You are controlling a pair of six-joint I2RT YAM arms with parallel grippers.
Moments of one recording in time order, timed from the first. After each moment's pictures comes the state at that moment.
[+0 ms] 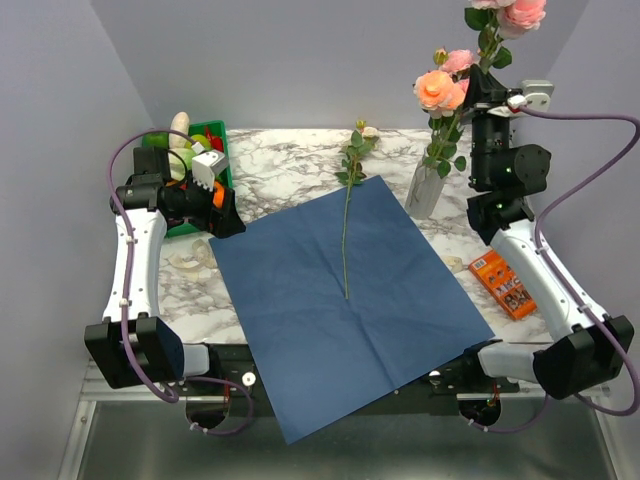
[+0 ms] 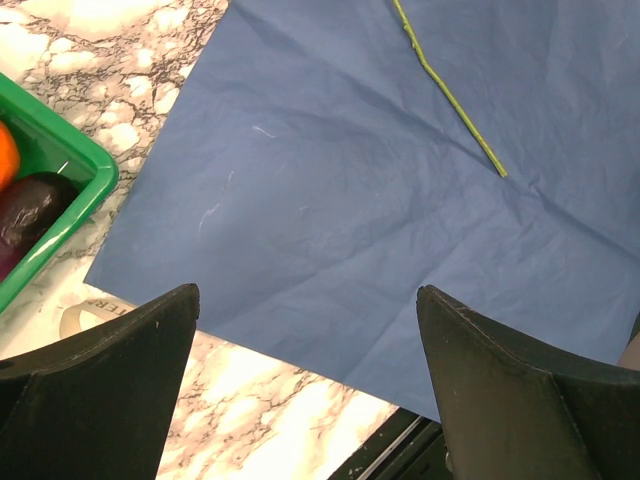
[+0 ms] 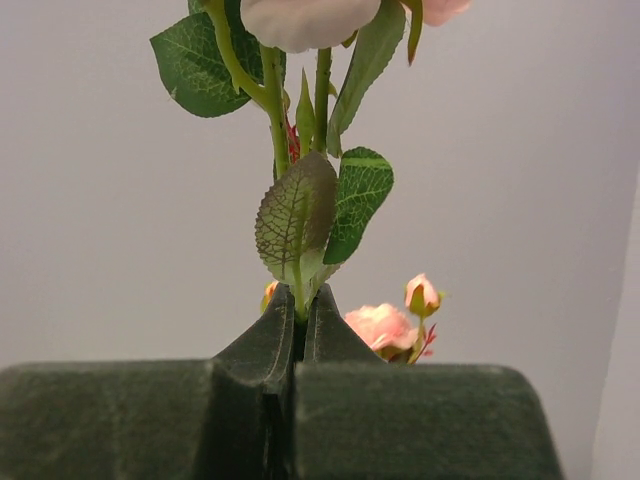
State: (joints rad) left arm 0.14 1.32 1.34 -1.02 0.77 0.47; right arm 0.32 1.25 1.21 0.68 0.22 -0.14
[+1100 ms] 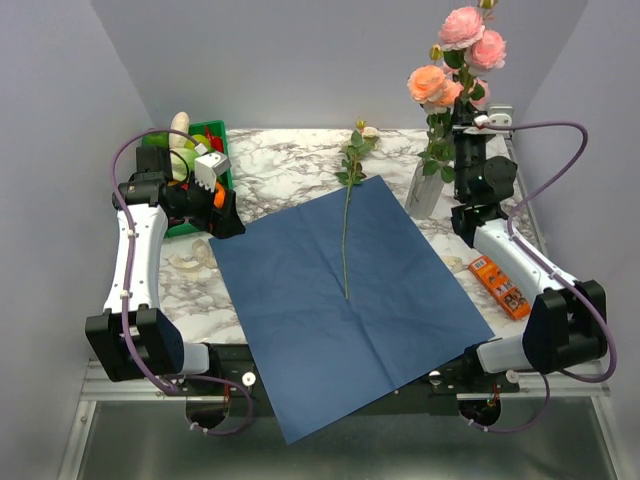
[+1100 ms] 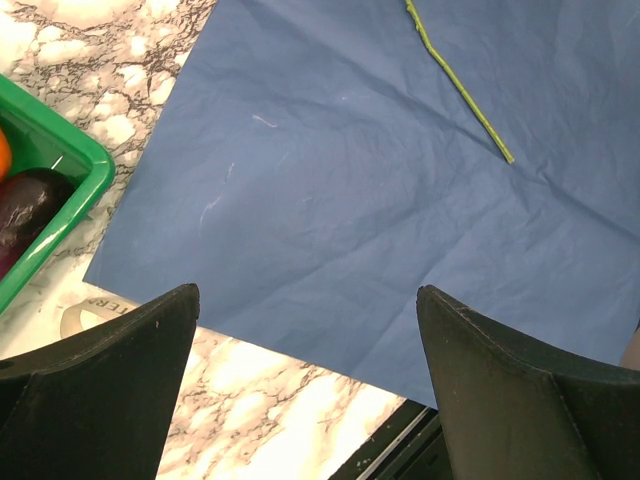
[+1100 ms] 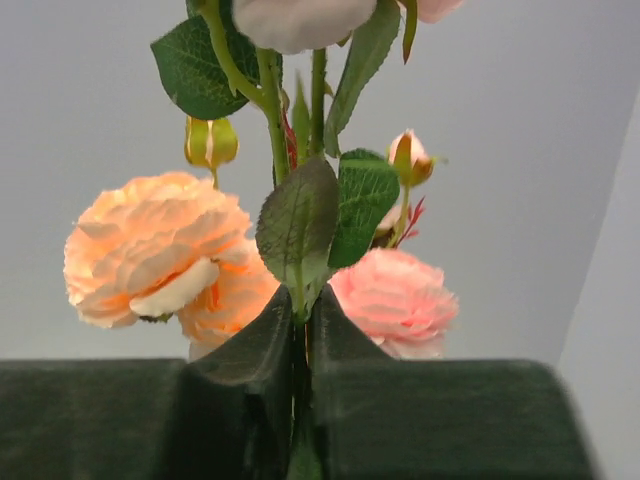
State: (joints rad) left arm 0.14 1.36 1.35 -1.04 0.76 0.52; right arm 0.25 1.40 1.01 0.96 0.22 -0.19
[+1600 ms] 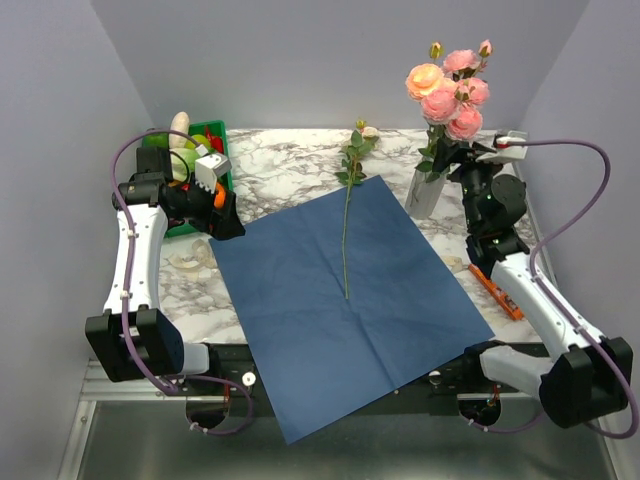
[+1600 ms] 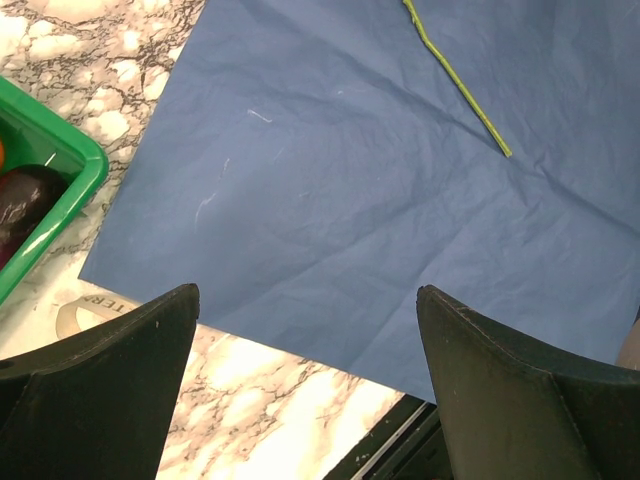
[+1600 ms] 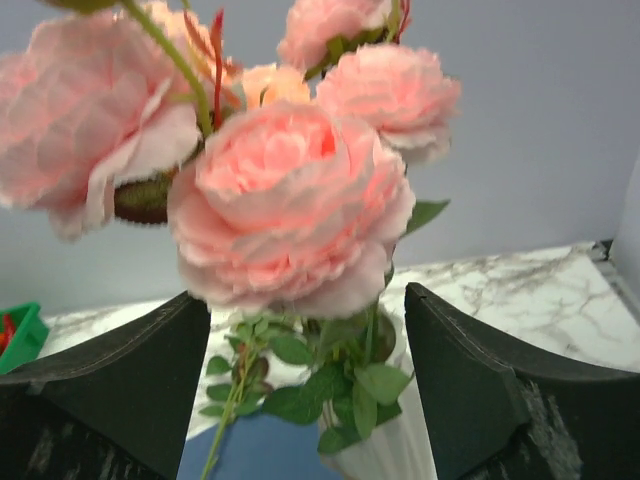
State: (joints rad) left arm 0.14 1.36 1.35 -1.05 0.76 0.53; right arm 0.25 1.15 0.86 0.55 0.25 0.14
